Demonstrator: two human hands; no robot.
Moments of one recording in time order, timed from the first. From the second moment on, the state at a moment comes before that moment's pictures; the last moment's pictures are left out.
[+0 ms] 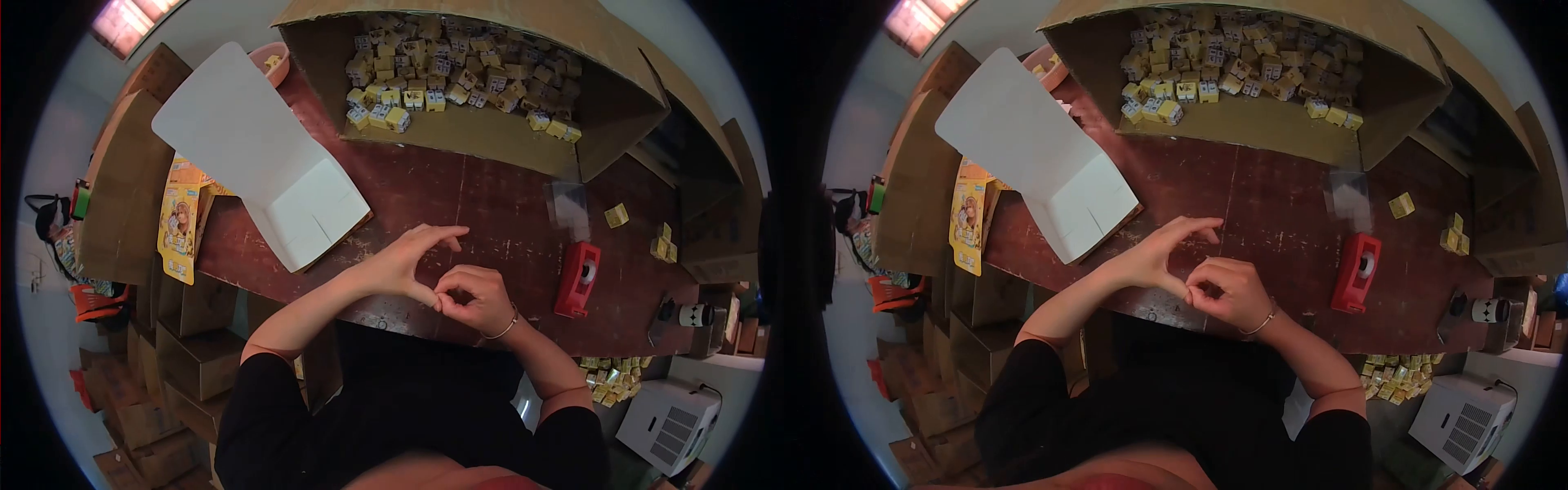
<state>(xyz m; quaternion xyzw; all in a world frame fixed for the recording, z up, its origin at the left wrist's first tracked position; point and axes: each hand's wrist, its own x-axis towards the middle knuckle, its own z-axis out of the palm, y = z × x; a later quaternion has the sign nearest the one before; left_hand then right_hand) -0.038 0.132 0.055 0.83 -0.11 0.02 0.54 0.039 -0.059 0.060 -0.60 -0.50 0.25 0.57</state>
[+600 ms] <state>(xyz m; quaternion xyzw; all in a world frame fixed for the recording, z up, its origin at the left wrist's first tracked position) 0.079 0.208 0.032 0.82 -0.01 -0.05 0.57 0.090 -0.113 0.040 -0.68 -0.32 0.26 0.60</state>
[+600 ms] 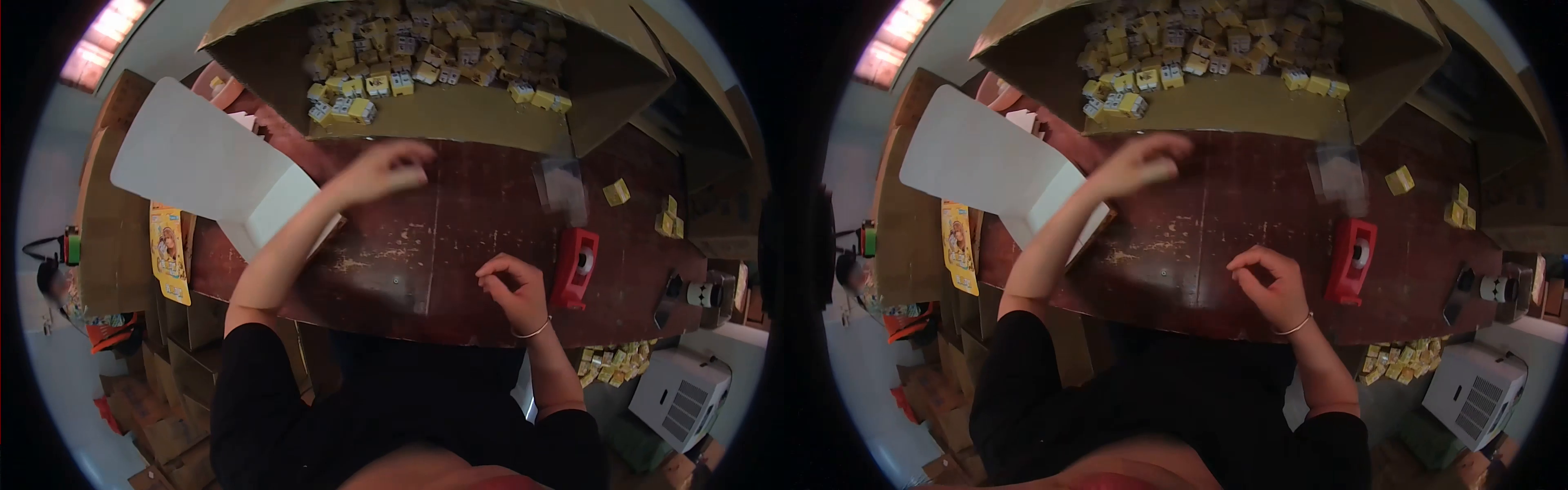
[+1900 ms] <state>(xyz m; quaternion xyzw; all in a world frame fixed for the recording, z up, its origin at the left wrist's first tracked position) 0.053 0.073 -0.024 0.56 0.14 -0.14 0.80 0.135 -0.135 0.006 -0.83 -0.51 0.02 0.25</state>
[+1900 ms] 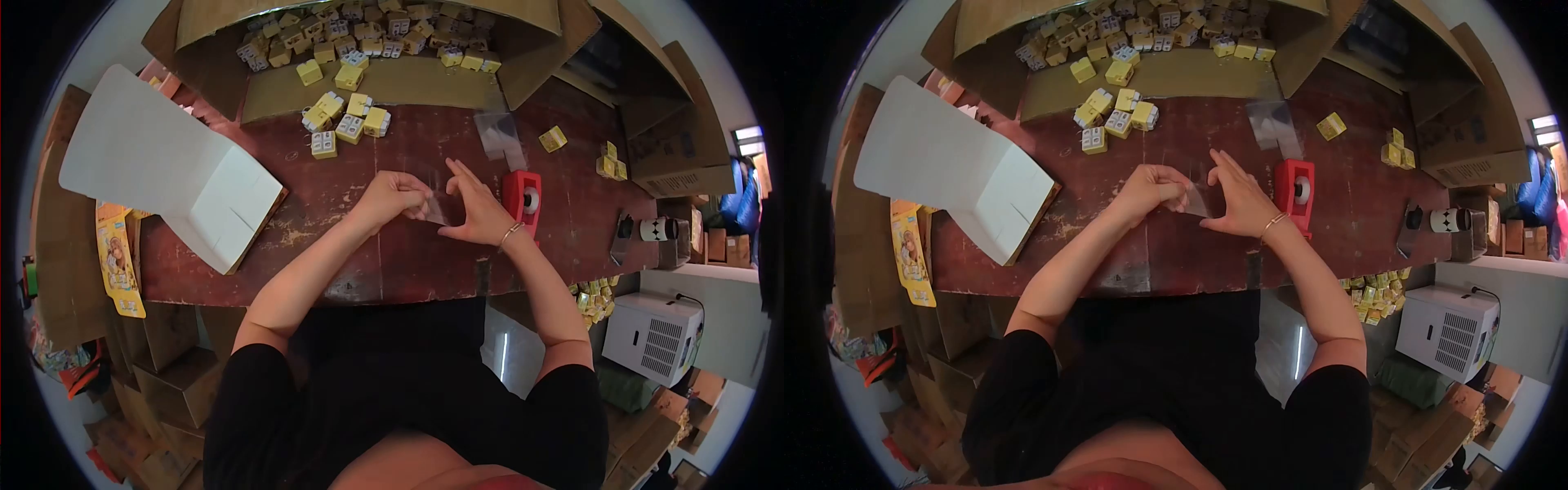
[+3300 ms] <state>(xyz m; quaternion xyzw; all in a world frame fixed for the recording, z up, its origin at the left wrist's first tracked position) -0.034 0.011 -0.013 0.55 0.05 0.19 0.81 0.026 -0.125 -0.017 -0.53 -0.15 0.44 0.71</state>
